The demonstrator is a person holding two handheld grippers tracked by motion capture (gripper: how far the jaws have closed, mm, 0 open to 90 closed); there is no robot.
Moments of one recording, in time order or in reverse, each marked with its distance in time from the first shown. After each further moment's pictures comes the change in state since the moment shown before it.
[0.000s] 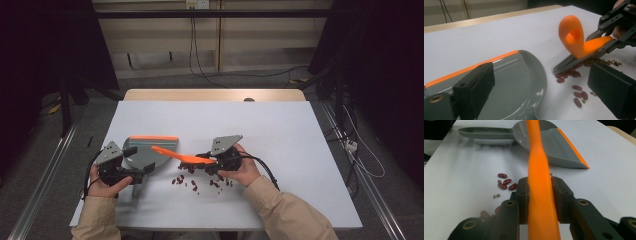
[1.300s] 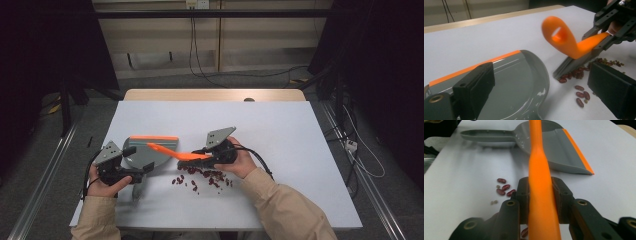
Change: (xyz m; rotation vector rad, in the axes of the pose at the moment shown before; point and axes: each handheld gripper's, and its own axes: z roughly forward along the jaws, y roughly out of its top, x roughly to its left) left arm 0.002 0.000 -0.001 0.002 0.008 0.001; right arm -0.015 0.014 0.010 0.033 0.071 -0.008
